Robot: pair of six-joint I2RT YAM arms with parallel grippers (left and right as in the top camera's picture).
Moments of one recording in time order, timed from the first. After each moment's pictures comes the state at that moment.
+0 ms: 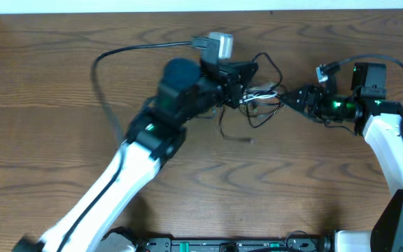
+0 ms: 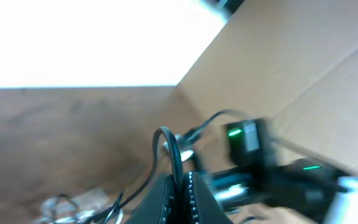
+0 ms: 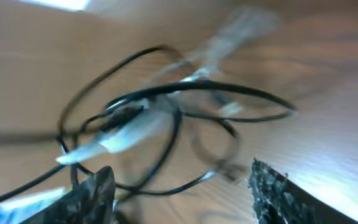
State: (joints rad) left arm -0.57 1.33 1.14 0.06 0.39 -0.58; right arm -0.09 1.55 1.03 -0.50 -0.94 0.35
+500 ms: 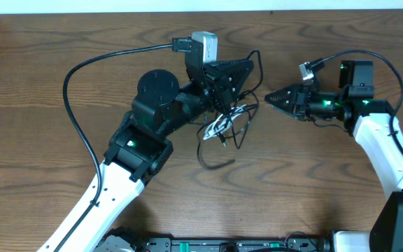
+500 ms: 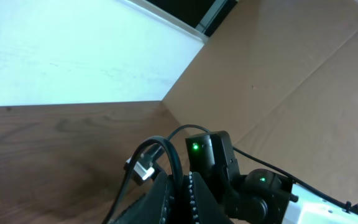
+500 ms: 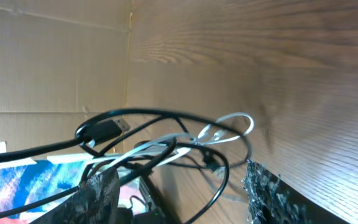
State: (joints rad) left arm -0.57 1.23 1.14 0.05 0.39 -0.62; right arm 0.00 1.55 1.03 -0.44 -1.07 0.41
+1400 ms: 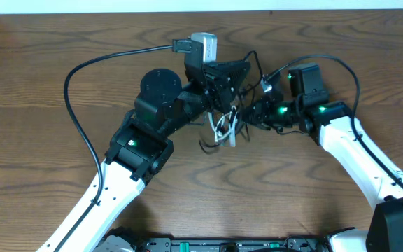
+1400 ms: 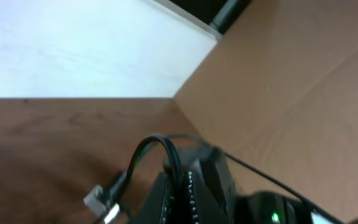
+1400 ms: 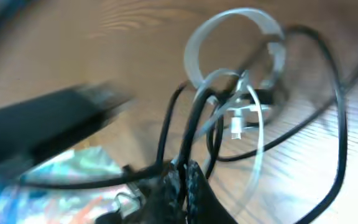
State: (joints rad) left arm -0.57 1.23 1.14 0.03 0.34 -0.62; right arm 0.29 1.55 1.03 -0.45 -0.76 0.65
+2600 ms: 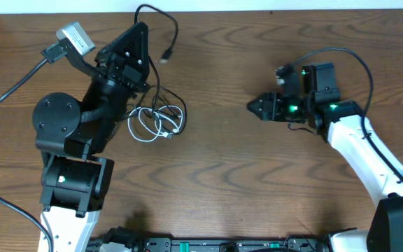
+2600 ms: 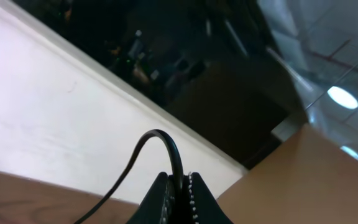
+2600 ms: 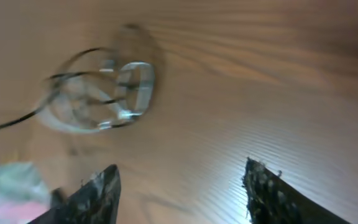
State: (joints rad) left arm -0.20 0.99 1.14 0.05 0.23 -0.86; right arm 0.24 1.55 1.02 -0.35 -0.68 0.36
